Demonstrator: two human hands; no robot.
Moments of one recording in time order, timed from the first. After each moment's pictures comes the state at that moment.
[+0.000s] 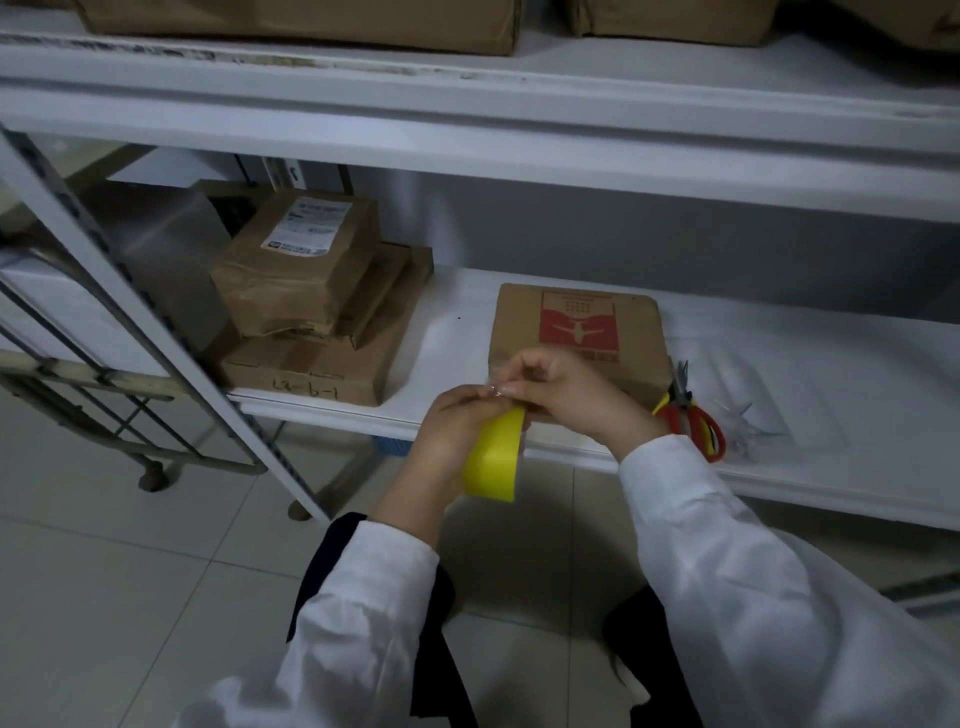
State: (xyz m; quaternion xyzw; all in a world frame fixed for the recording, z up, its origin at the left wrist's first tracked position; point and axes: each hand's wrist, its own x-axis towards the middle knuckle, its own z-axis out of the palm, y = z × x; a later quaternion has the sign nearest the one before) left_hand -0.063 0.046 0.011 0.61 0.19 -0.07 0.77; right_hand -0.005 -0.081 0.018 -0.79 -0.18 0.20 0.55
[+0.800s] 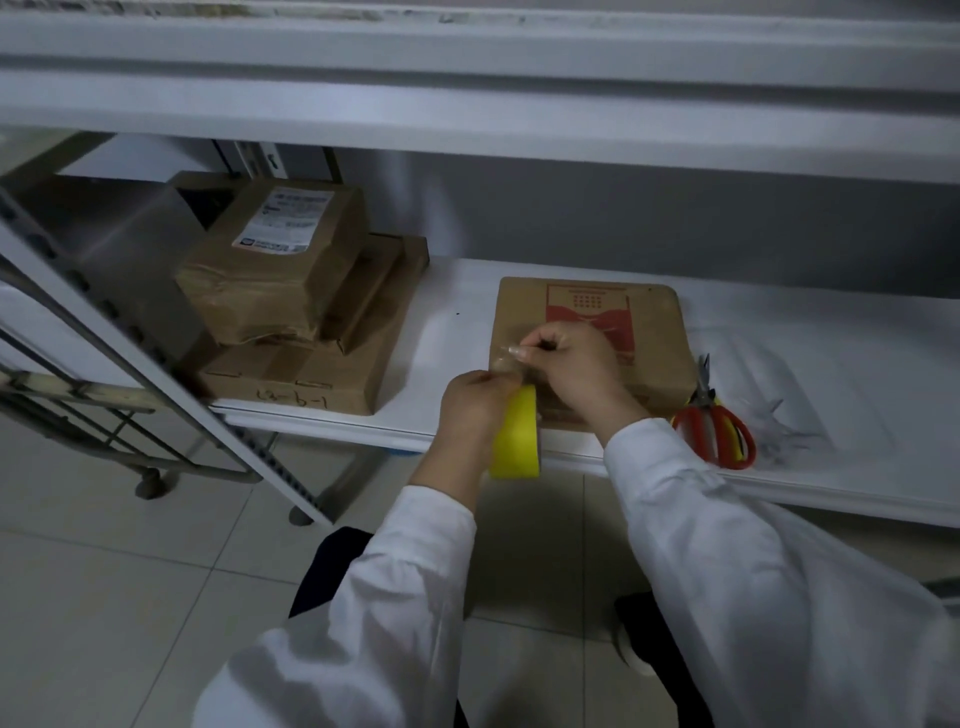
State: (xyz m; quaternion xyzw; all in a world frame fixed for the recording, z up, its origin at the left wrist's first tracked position) left_hand -0.003 0.034 -0.007 0.73 0.28 -0.09 0.62; right_hand 0.045 -0.071 -0.015 -0.89 -0.07 0.02 0.45
